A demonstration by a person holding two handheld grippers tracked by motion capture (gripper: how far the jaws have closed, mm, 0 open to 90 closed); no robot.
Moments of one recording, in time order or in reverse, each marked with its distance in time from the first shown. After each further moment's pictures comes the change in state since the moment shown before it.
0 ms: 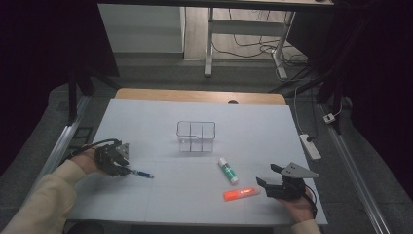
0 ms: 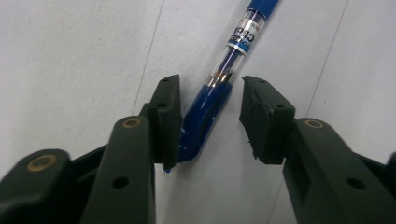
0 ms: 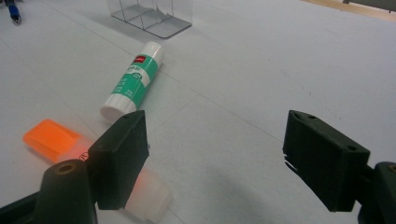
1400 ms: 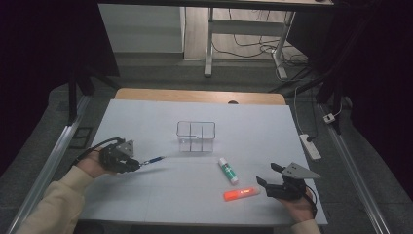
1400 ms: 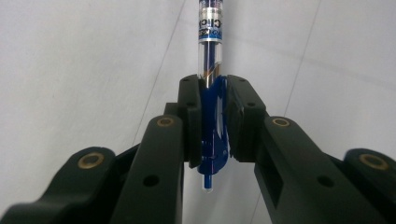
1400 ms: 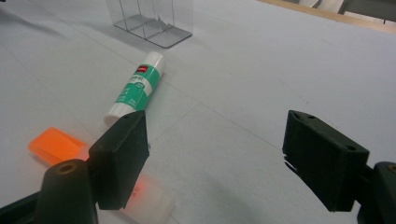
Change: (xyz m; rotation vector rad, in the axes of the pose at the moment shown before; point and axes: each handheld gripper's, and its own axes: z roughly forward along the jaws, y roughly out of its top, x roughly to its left) left arm -0.020 0.024 -0.018 -0.195 0.043 -0.057; right arm 0.002 0.003 -0.003 -0.031 -0.002 -0.004
